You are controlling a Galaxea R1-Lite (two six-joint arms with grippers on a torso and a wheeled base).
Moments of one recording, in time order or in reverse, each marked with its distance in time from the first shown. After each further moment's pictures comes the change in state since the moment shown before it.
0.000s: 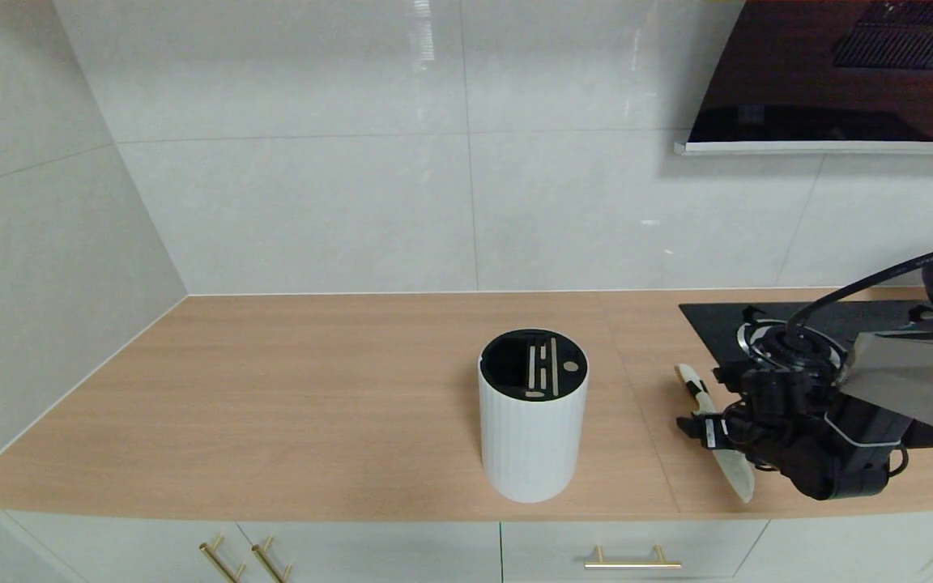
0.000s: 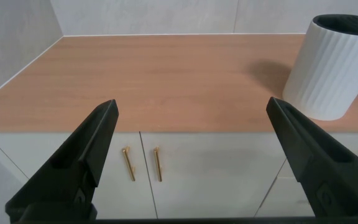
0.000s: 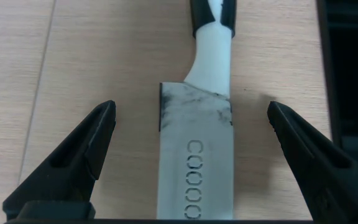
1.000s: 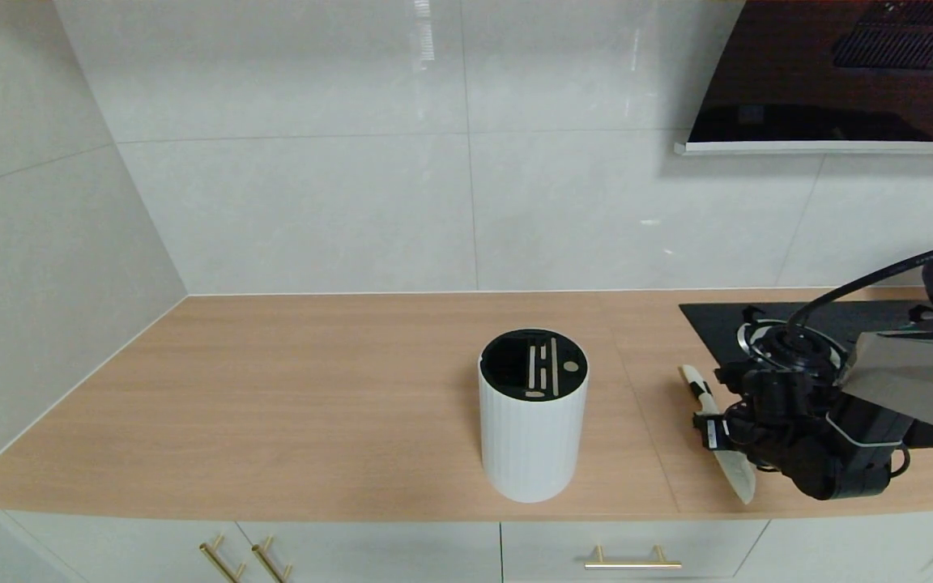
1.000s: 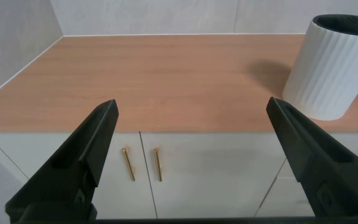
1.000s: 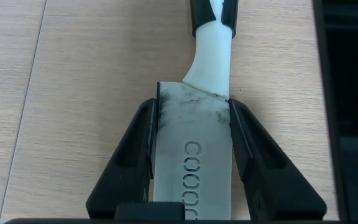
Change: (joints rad) left arm 0.000 0.000 0.000 0.000 0.000 0.000; right arm -0.009 -0.008 0.006 0.009 -0.003 0.005
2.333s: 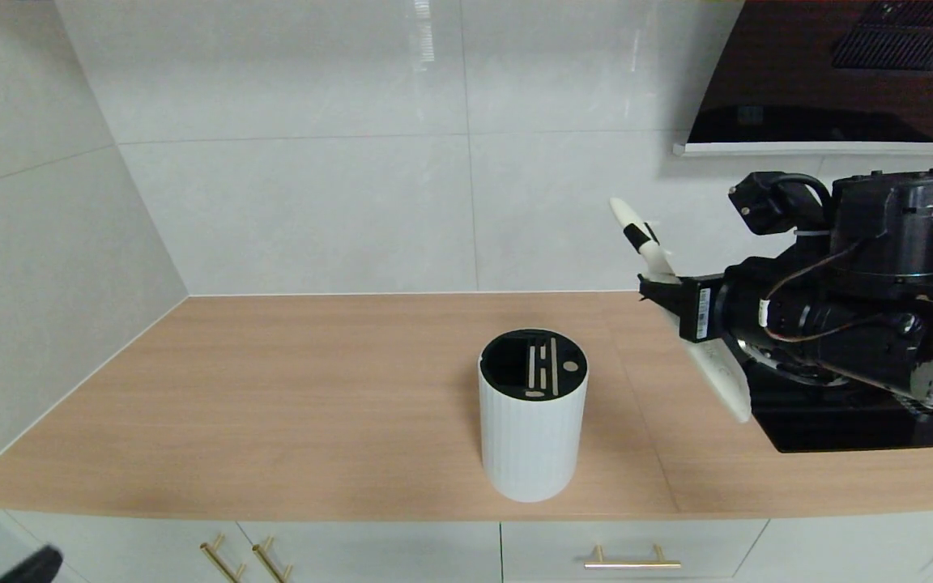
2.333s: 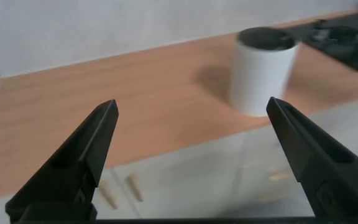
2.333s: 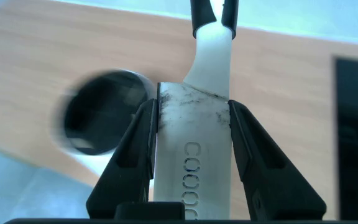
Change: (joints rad) left arm -0.045 0.550 -0.479 0.054 -0.313 0.016; right arm 0.500 -0.866 -0.031 0.523 -0.085 0.101
